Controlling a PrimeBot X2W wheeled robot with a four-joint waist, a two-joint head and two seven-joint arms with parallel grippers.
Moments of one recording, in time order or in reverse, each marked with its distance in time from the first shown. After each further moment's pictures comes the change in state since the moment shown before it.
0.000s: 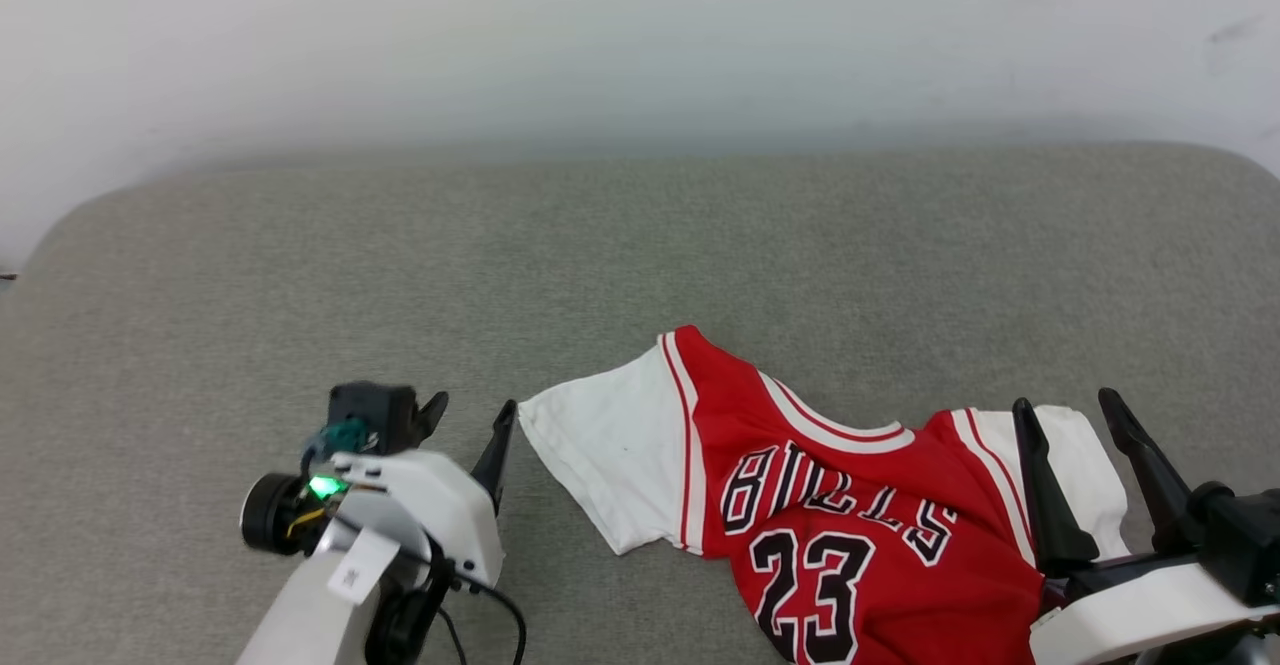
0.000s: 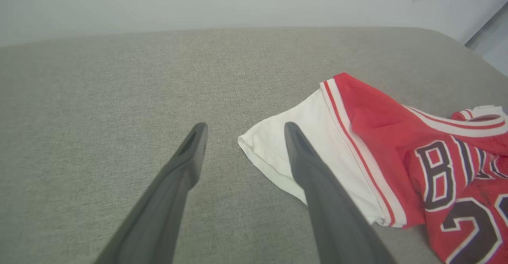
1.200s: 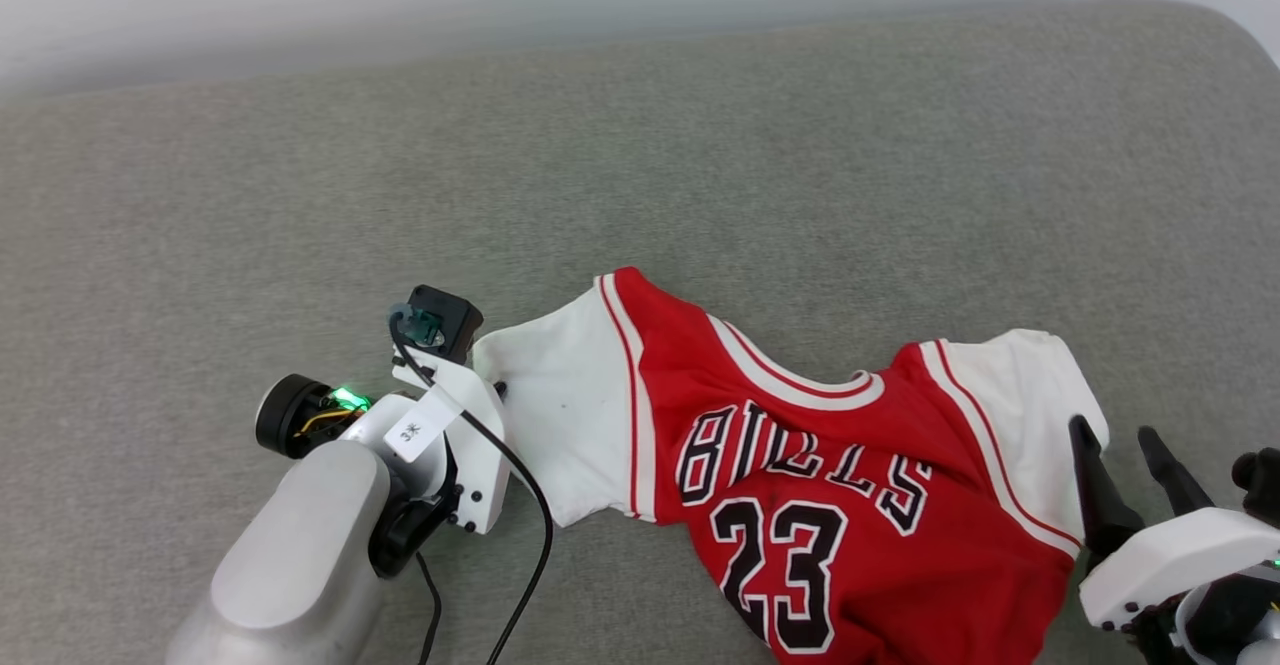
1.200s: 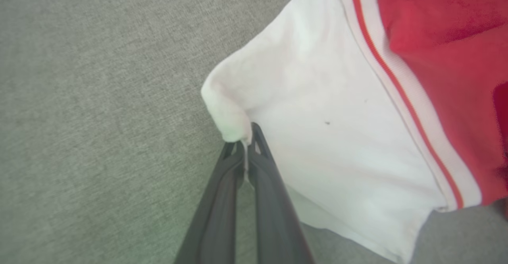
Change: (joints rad) left arm -0.283 0.104 -0.232 0.175 -0.066 -0.037 0.340; right arm -0.145 0.001 -0.160 0.325 0.170 0.000 0.090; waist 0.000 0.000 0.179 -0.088
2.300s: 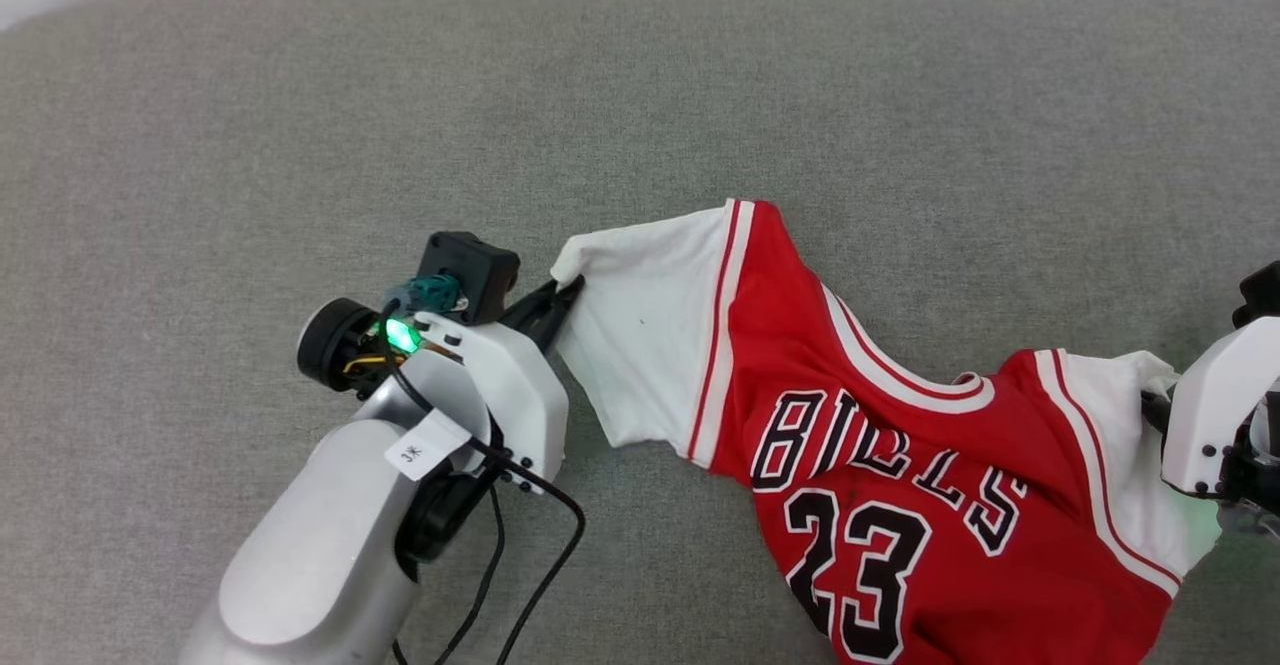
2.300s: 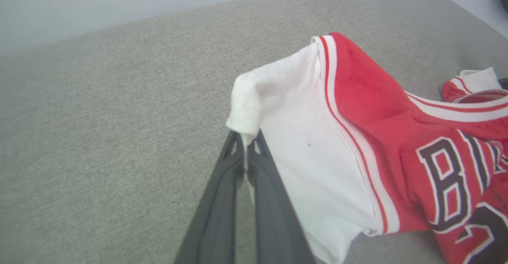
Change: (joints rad) left arm 0.019 -0.018 0.006 -0.296 -0.013 0.026 -0.159; right arm -0.371 -0.303 0.149 0.354 0.127 0.000 0.683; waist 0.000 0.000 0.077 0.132
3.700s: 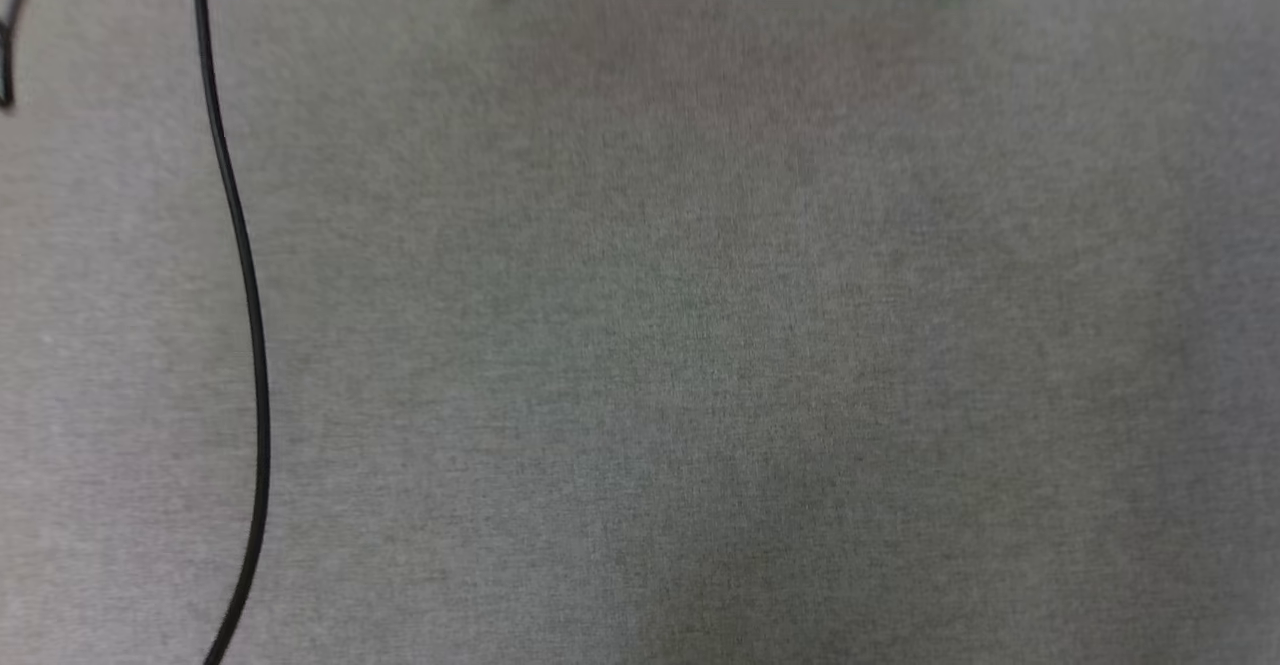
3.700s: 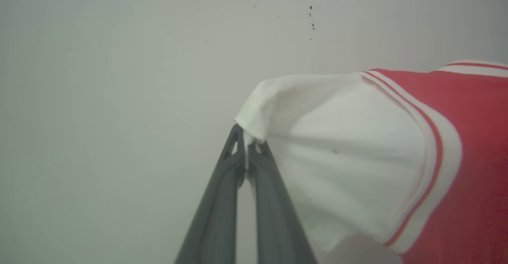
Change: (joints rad) left arm -1.020 0.151 0.185 0.547 0.110 -0.006 -0.302; right arm -1.091 0.074 -0.131 0.180 -0.368 0.001 -0.521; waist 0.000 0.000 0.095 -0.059
